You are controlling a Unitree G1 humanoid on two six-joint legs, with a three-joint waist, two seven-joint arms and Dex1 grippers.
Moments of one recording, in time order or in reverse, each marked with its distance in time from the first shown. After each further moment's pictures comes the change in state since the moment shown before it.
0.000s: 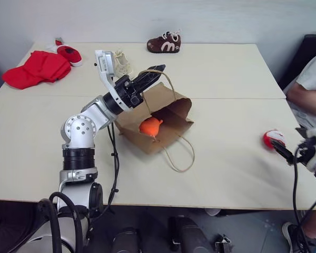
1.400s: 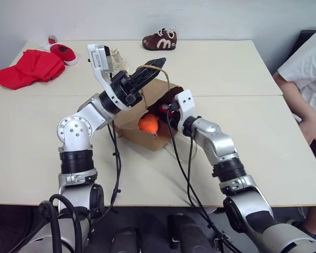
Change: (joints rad) left arm 0.010 -0.016 0.041 -0.093 -0.094 0.068 0.046; right arm -0.670 0.693 0.539 0.240 -0.067 0.103 -0.248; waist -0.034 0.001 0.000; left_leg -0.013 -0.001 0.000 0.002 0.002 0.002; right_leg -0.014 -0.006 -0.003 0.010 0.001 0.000
